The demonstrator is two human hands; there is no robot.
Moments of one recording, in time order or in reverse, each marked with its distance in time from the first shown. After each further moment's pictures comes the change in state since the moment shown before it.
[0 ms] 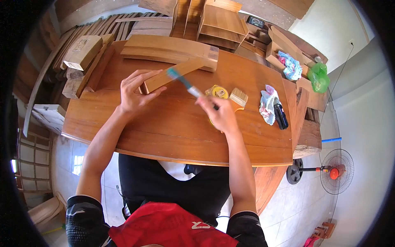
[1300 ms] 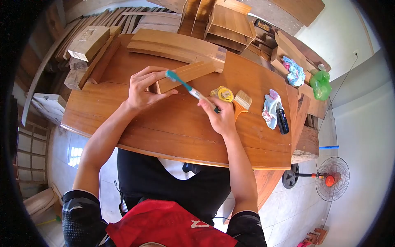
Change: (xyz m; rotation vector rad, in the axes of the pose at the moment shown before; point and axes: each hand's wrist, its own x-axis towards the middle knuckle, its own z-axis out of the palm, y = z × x) left_hand -0.004 -0.003 0.006 -0.028 0.012 0.079; right_hand 0.000 -0.002 0.014 0.004 0.035 -0.135
